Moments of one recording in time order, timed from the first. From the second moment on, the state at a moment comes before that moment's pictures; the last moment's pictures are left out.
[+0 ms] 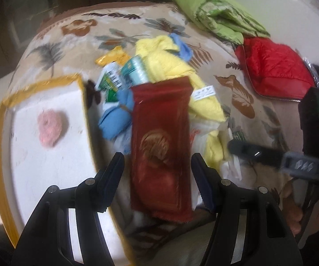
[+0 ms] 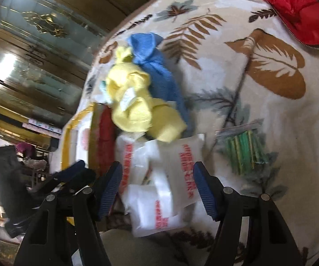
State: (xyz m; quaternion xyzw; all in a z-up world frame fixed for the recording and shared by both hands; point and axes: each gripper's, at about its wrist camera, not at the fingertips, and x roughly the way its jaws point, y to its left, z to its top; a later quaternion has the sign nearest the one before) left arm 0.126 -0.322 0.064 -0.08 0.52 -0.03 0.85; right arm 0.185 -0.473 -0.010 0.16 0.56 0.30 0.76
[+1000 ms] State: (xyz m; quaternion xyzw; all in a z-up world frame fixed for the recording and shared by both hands) left arm 0.037 -0.190 0.109 -0.21 0.46 0.01 0.86; right arm 0.107 -0.384 0.113 0.12 0.45 0.37 0.80
